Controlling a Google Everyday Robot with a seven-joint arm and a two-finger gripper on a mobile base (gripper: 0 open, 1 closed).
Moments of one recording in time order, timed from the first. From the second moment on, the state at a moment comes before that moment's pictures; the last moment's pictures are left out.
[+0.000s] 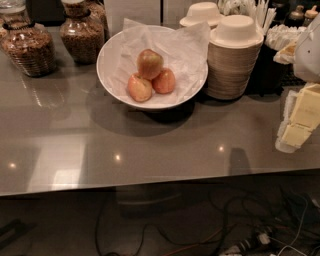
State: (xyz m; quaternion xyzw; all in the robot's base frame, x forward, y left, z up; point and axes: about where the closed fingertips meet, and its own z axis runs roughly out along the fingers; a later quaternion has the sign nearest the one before) arm 0.438 -0.217 0.976 -0.60 0.78 -0.03 0.16
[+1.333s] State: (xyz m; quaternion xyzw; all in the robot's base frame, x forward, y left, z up) arm 0.491 -0.168 0.969 -0.60 0.75 0.01 0.28
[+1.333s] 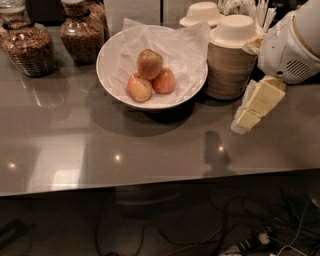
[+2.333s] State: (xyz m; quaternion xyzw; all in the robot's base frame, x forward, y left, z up) arm 0.594 -0.059 0.998 -0.59 0.68 0.09 0.42
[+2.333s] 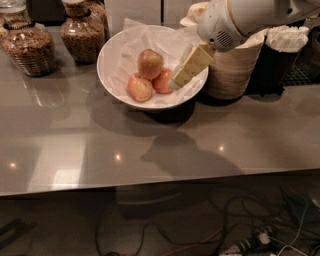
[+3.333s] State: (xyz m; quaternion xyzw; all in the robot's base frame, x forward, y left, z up) arm 0.677 -0.023 0.964 -0.59 0.68 0.16 0.41
